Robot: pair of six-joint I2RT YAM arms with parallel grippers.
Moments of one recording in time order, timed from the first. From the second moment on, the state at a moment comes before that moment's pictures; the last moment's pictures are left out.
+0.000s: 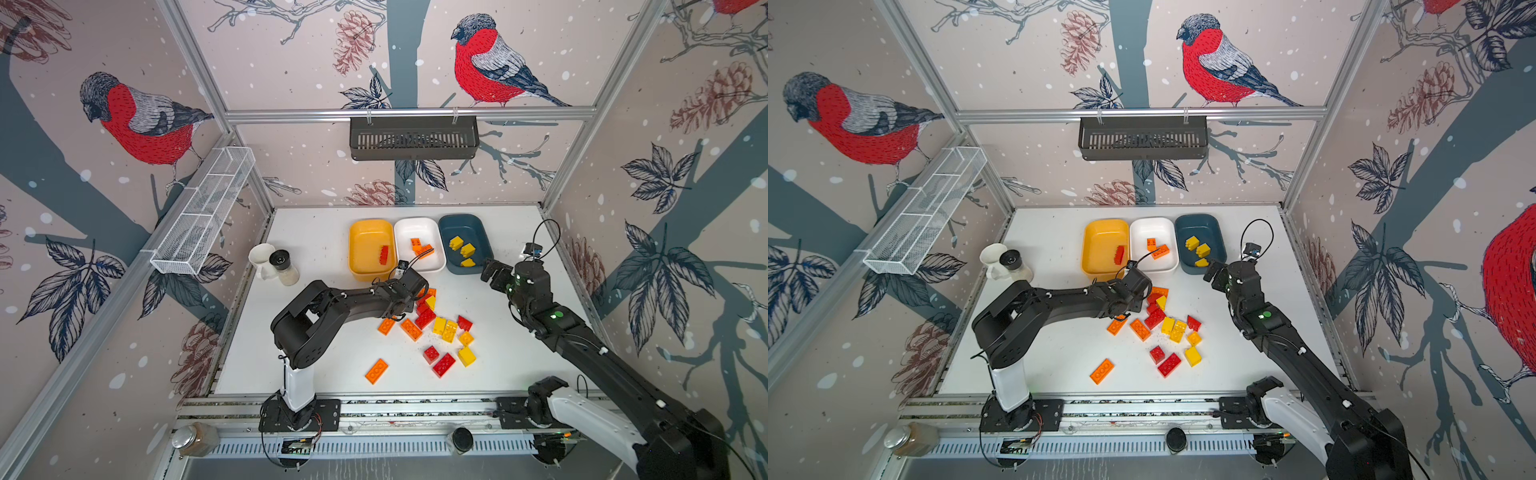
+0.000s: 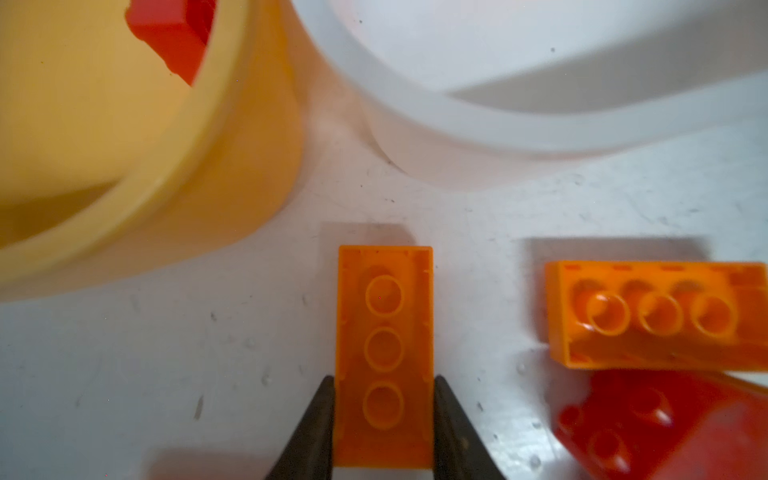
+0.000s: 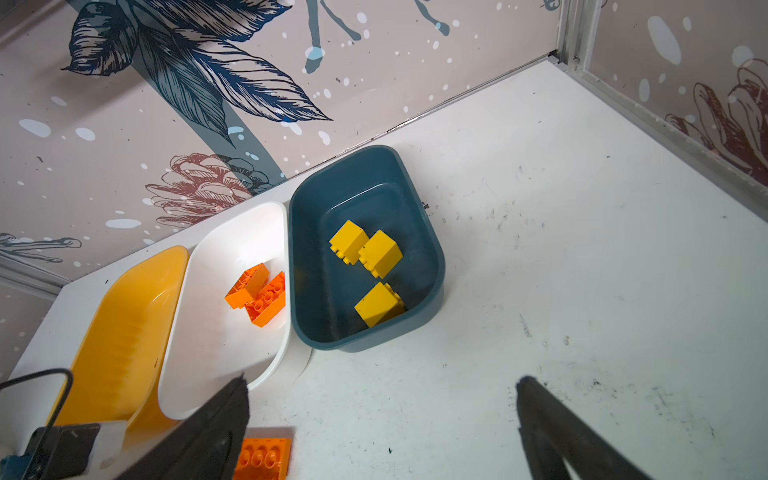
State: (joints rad) left arm -0.83 1.84 1.04 -0.25 -0.37 -0.52; right arm 0.39 0.93 0.62 -0.13 0.29 0.54
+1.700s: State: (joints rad) left arm -0.75 2.00 1.54 -0.26 -0.36 -0.43; right arm 0.37 0.88 0.59 -0.12 0.32 0.55
